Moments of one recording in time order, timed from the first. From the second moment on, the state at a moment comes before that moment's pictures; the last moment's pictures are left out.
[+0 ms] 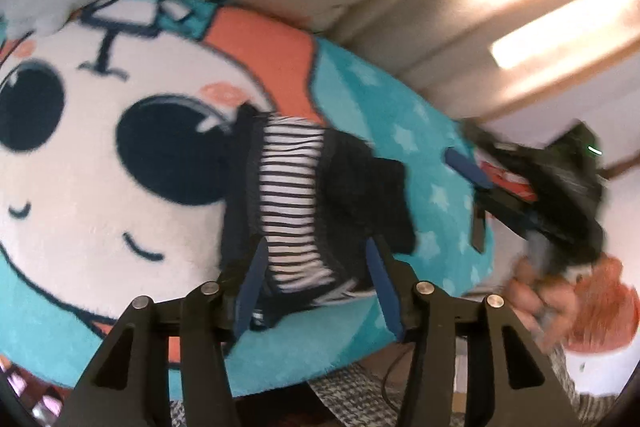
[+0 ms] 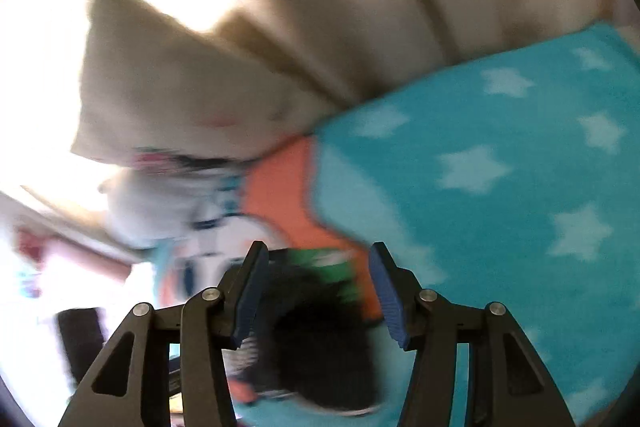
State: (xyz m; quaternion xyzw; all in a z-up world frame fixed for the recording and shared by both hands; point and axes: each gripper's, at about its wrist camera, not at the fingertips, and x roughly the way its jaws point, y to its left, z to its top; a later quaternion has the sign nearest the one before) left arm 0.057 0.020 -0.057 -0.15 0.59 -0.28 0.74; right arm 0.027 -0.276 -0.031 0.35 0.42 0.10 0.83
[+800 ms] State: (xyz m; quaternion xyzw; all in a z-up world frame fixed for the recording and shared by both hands) left arm 0.039 -0.005 -0.090 -0.14 0.62 -0.24 0.73; right arm 0.029 -0.203 -0.087 0.11 0.53 0.05 0.84
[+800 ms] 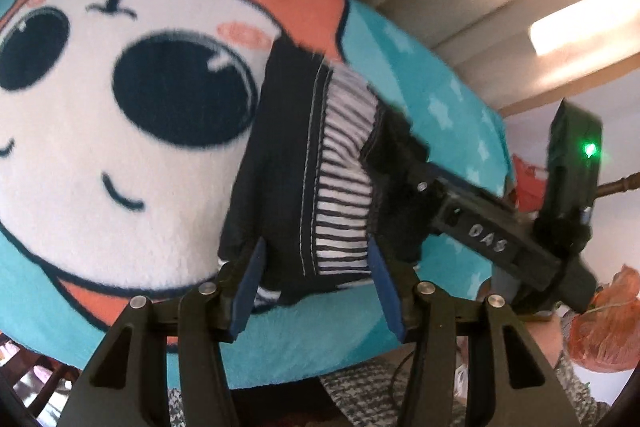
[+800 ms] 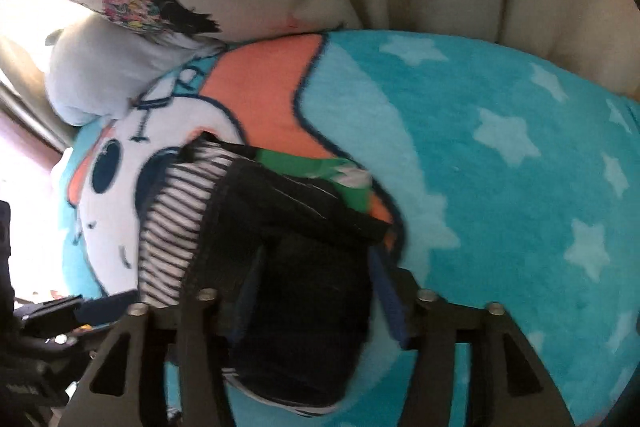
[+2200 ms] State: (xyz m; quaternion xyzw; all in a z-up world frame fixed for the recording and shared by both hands) left arm -0.004 -0.005 -0.004 0.05 0.47 -0.11 0.87; right arm -0.029 -0.212 -0.068 0.14 0.48 -0.03 0.86
